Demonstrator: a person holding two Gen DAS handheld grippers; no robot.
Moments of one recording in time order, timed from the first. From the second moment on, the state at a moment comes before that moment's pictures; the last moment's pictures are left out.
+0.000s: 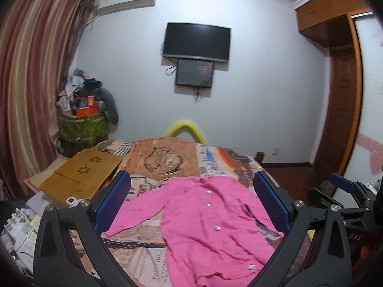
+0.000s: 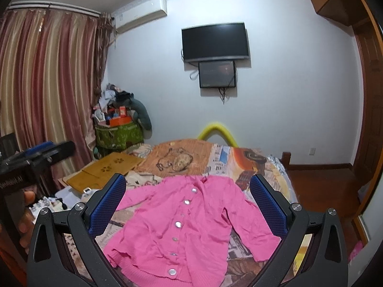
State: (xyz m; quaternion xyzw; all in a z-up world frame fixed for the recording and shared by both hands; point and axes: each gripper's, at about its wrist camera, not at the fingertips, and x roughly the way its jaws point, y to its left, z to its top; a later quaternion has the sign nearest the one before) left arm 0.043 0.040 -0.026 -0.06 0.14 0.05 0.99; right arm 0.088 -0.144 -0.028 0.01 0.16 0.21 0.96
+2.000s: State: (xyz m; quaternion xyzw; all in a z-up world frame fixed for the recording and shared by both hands) left arm 0.500 0.190 -0.312 -0.09 0.53 0.06 0.84; right arm 0.463 -0.115 -0.202 -0.11 0.43 0.21 0.87
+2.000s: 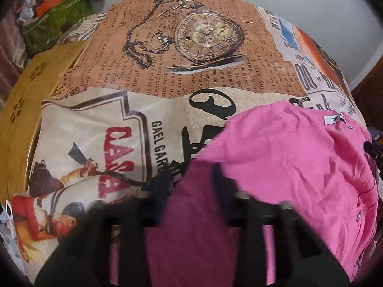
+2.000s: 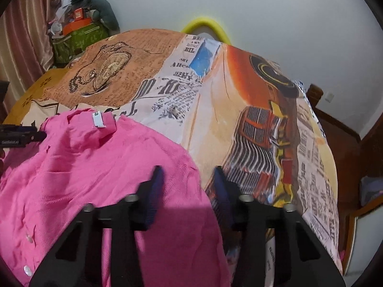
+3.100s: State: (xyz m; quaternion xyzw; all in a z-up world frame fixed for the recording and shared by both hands) left arm 0.292 0.260 -0.191 -0.02 0.46 0.16 0.87; right arm 0.365 -0.104 -0.088 -0.06 0.36 0.26 0.90
